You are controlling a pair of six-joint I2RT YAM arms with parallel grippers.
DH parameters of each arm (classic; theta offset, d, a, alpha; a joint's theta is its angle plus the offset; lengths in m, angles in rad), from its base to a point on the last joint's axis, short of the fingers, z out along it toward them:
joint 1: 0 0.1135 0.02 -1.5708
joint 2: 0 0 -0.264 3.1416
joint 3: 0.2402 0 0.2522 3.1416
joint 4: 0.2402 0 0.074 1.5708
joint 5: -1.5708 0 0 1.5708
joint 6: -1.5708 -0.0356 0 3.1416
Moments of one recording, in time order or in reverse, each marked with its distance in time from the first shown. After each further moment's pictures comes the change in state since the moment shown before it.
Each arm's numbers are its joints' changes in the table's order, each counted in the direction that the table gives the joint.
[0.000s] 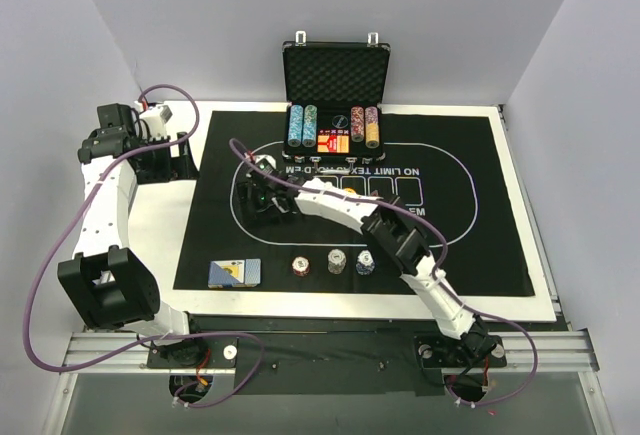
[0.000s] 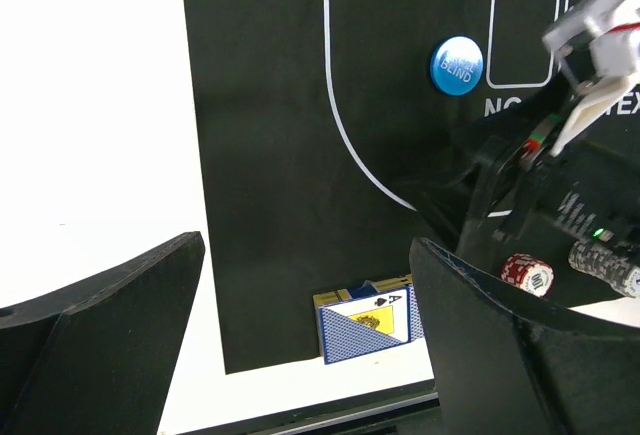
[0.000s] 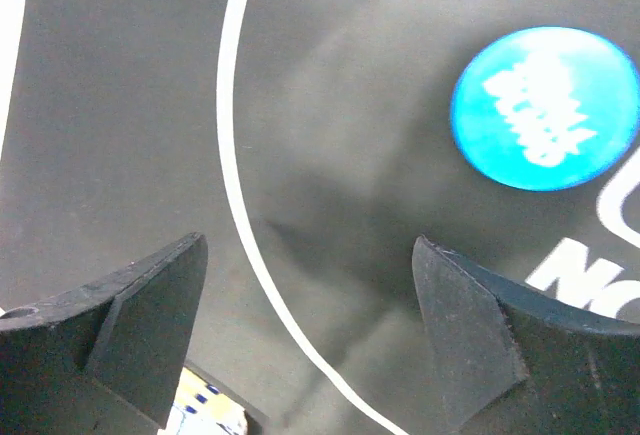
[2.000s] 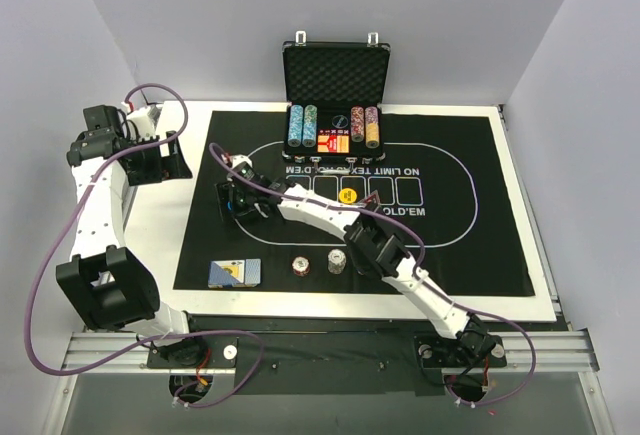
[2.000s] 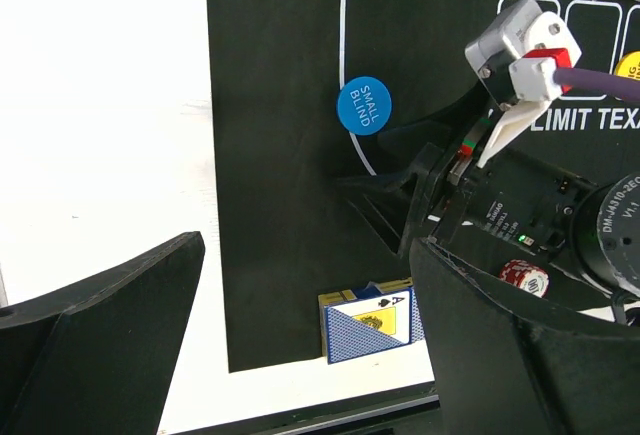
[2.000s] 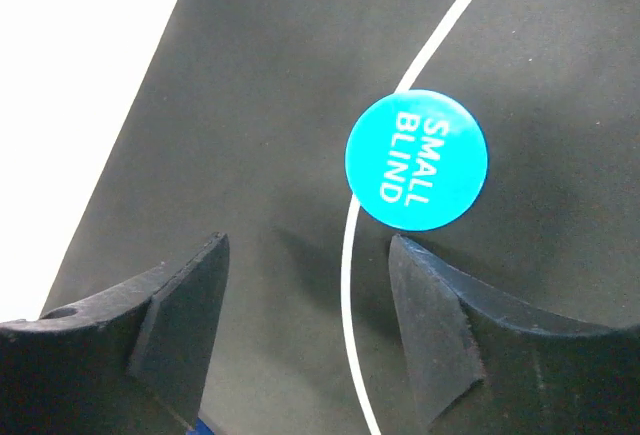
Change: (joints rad) left arm 0.068 0.000 0.008 0.005 -0.041 -0.005; right arm 0.034 0.183 0.266 -0.031 0.014 0.029
